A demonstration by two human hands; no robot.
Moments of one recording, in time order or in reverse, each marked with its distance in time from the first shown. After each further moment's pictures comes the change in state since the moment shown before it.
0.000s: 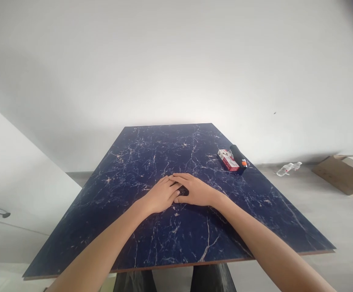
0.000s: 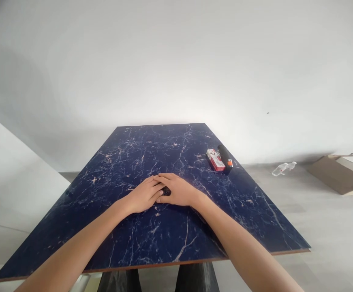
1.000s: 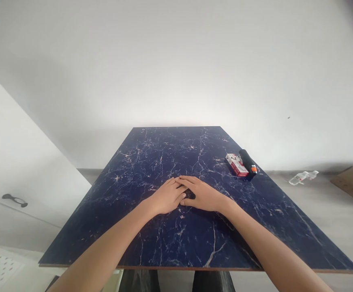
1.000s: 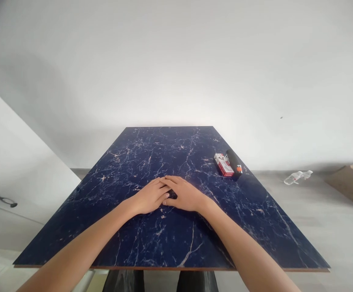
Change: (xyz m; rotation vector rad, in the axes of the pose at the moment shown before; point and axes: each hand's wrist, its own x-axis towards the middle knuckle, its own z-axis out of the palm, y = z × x) left_hand -0.002 0.002 -0.002 -0.037 0.007 -0.010; right_hand -0.002 -0.009 -0.005 0.005 -0.054 0.035
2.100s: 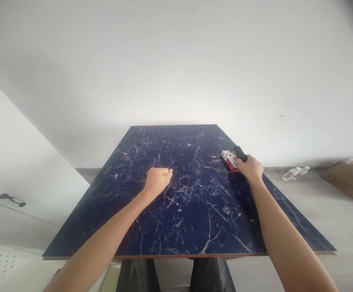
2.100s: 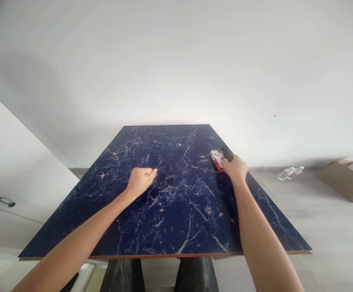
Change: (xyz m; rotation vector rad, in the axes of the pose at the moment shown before) left_hand 0.009 -0.012 -0.014 -0.095 0.621 -0.387; right_hand -0.063 0.154 -0.082 -0.182 0.775 1.111
